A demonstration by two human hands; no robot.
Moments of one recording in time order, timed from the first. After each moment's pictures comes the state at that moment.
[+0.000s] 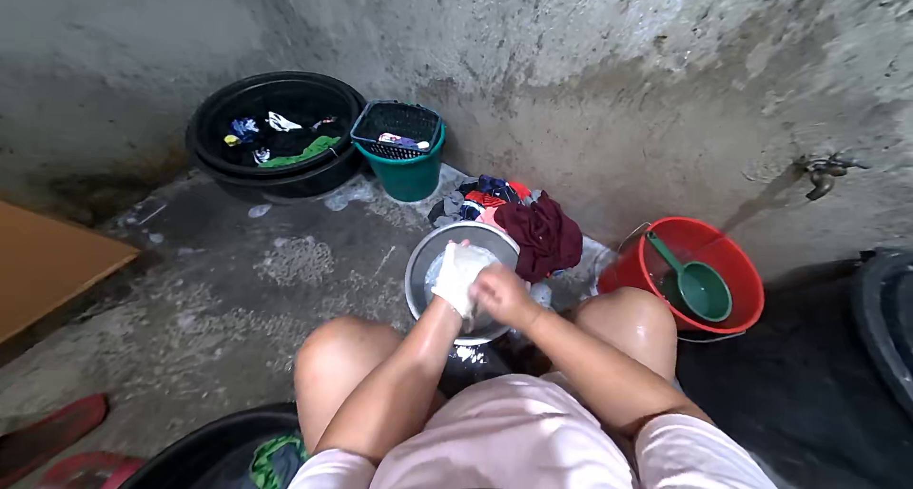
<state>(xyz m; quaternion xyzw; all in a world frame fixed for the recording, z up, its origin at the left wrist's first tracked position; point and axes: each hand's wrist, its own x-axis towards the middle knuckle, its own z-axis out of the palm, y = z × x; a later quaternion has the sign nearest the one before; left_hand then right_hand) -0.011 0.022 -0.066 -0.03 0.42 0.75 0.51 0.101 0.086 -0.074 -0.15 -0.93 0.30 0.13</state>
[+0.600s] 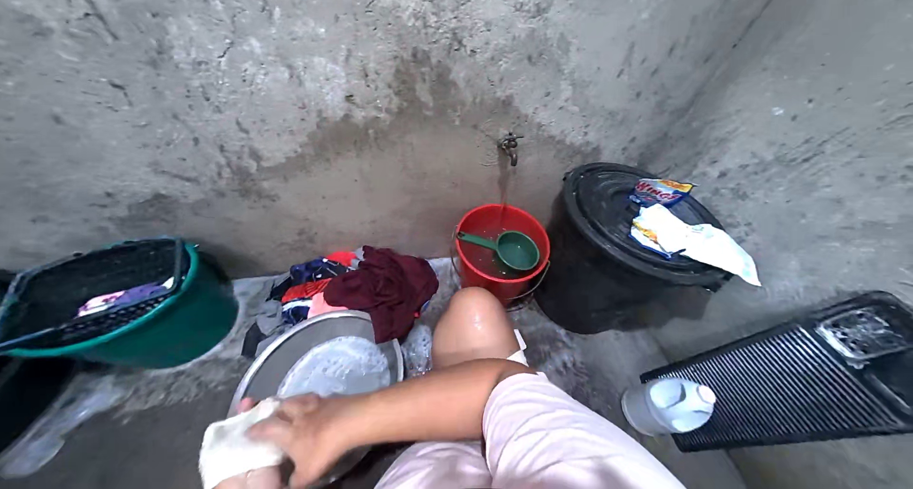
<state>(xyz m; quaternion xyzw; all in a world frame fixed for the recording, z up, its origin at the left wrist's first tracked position) -0.011 -0.014 -0.065 0.03 0.51 0.77 0.40 0.089 0.039 -0.030 -0.21 -0.91 0.36 -0.03</state>
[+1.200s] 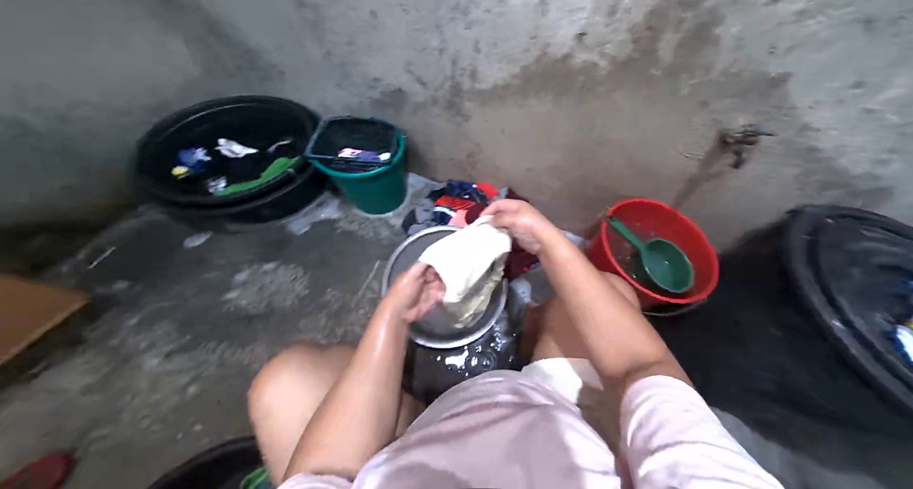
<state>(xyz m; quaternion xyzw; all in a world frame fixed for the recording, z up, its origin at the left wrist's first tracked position) -0.046 -0.015 -0.058 0.22 0.42 0.64 0.60 0.115 0.191 0.021 -0.32 -0.69 0.64 0.12</state>
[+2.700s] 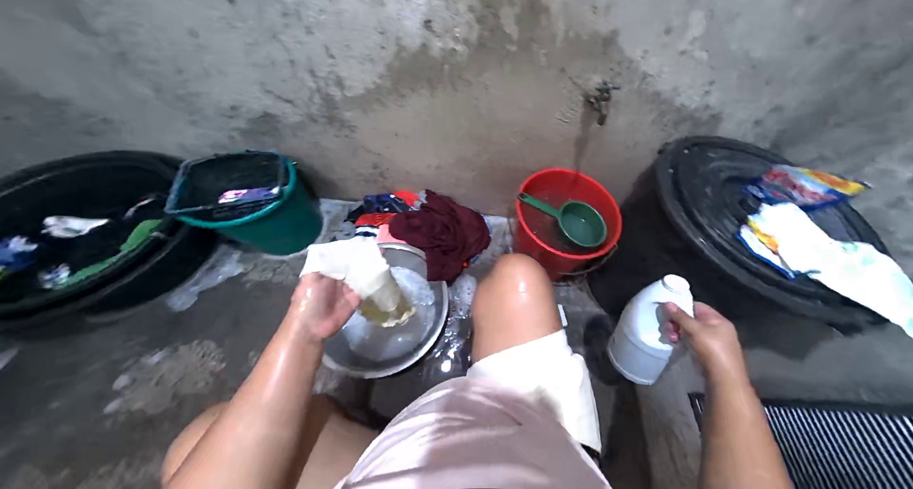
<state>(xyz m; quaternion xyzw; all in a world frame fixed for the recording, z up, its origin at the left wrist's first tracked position) -0.039 0.033 -0.018 0.17 0.44 0.66 0.59 0.555 0.079 -0.014 -0.72 -0.46 0.35 0.40</state>
